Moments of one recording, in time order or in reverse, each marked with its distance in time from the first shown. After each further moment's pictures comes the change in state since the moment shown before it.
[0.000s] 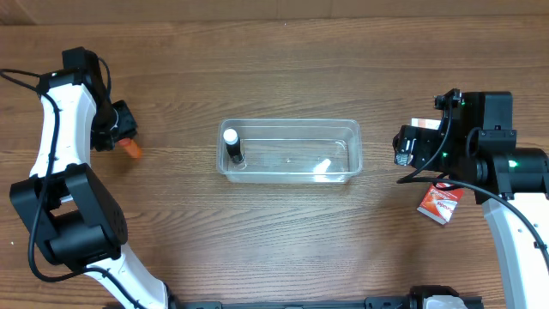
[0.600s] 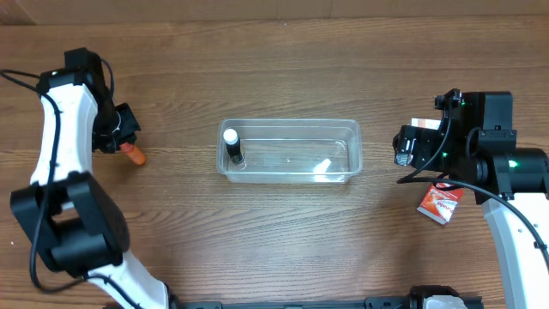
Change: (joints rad) left arm -0.034 -0.063 0.000 -0.101 0.020 -0.005; right arm 0.000 0.000 0.000 0.000 0.000 0.000
